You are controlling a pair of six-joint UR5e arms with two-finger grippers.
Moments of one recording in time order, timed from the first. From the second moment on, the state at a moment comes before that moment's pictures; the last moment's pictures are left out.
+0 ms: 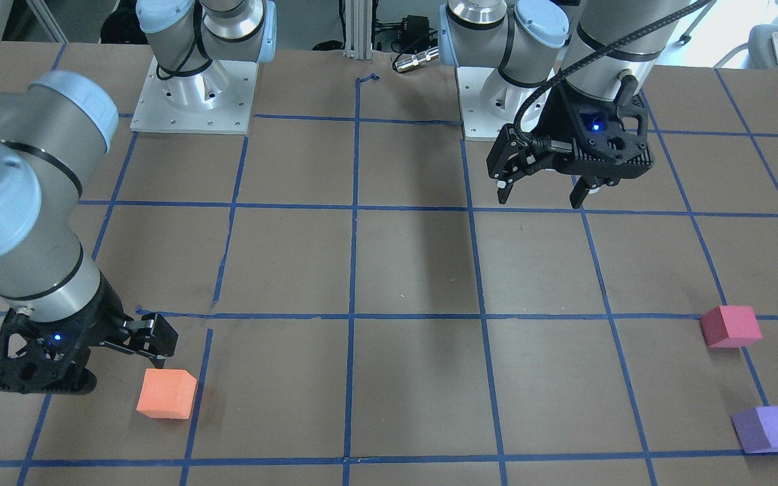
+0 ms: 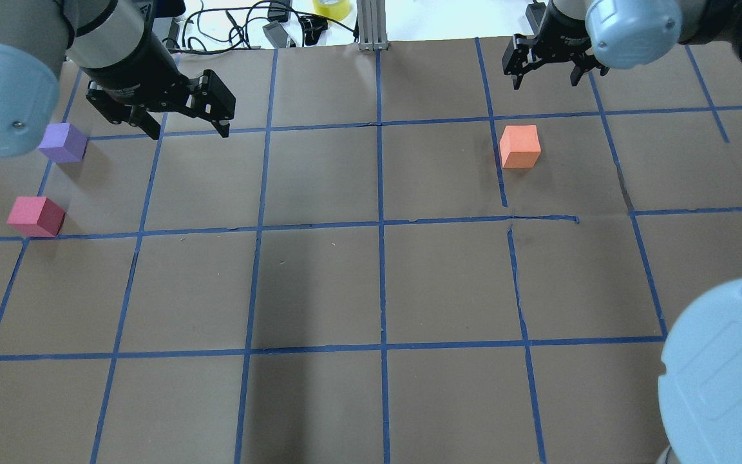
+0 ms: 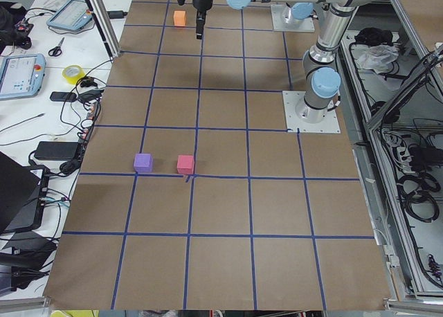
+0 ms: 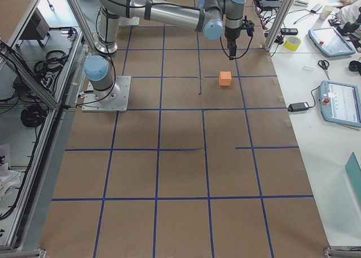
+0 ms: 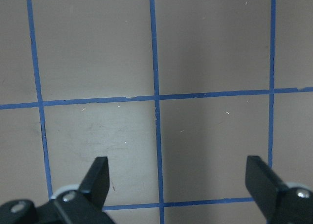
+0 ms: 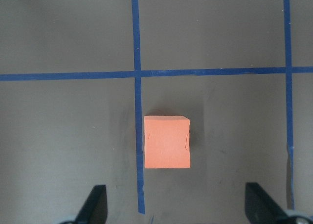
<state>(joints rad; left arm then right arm) -1.58 -1.59 -1.58 -1.42 1.54 0.01 1.53 -1.12 1.38 -1.96 -1.60 -0.02</state>
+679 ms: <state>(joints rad) -1.58 -1.59 -1.57 -1.42 1.47 -0.01 1.53 -0.98 1.41 -2.05 -1.62 -0.02</state>
